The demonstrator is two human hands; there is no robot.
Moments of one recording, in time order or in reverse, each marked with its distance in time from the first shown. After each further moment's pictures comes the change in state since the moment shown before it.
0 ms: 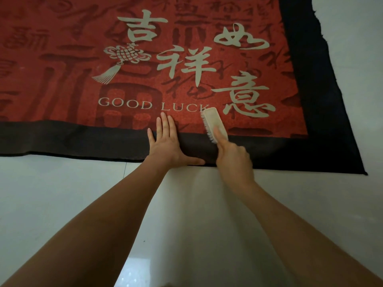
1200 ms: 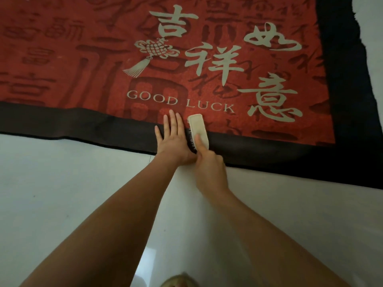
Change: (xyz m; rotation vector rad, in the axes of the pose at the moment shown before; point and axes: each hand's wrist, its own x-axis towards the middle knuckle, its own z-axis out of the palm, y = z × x) left_hand -0.012 -0.038 -0.001 -0.016 0.044 -0.074; right_hand -0.036 -0.074 0.049 0.105 -0.163 -0.131
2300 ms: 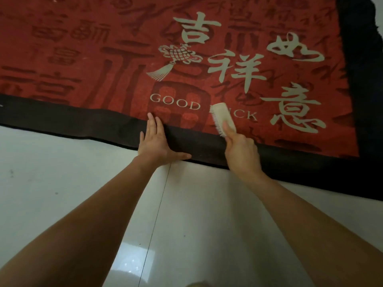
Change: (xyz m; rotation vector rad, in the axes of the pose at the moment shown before) left_hand -0.009 -0.088 -0.024 -0.142 0.048 -0.154; right_hand 0.047 -0.008 -0.020 -0.204 0.098 0.041
